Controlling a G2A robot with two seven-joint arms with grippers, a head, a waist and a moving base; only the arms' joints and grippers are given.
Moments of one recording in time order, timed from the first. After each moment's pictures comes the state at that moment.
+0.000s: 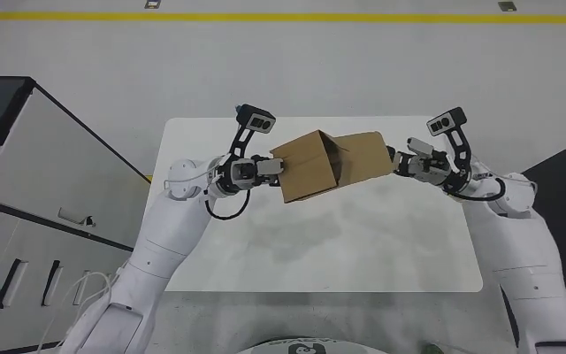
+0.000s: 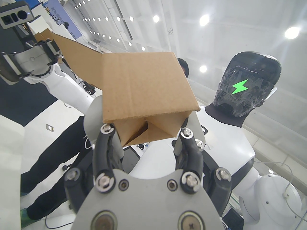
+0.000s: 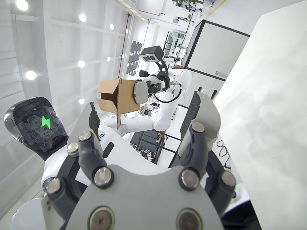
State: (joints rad) left arm 1.05 -1.28 -1.11 -1.47 -0.92 -0.46 -1.36; right arm -1.25 -0.95 1.41 -1.46 0.84 -0.27 1.23
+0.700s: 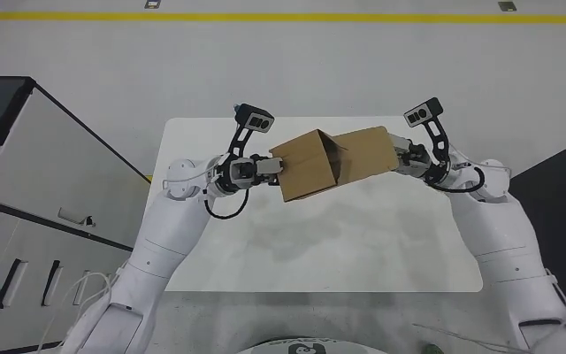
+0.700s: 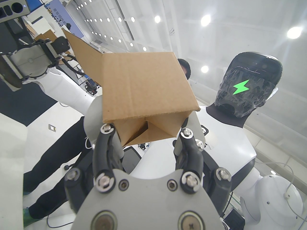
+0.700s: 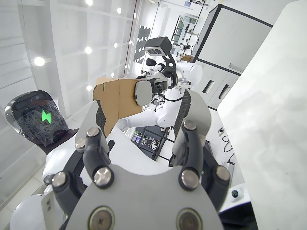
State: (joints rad) left arm 1.05 -1.28 -1.13 -1.46 -0.91 -0.46 -1.36; right arm -1.13 -0.98 1.30 -1.41 0.86 -0.30 1.28
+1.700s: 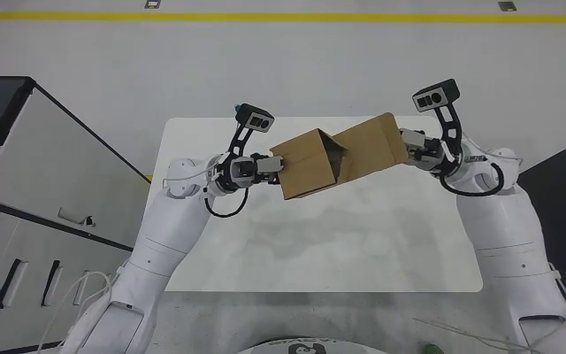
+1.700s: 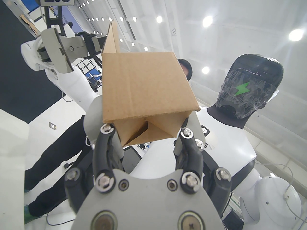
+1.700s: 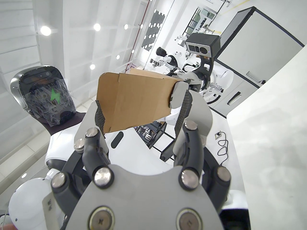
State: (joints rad) left arm 1.05 -1.29 -1.13 -1.44 -0.90 -0.45 -1.37; right arm -1.10 -1.00 1.33 -1.51 0.91 -0.34 1.33
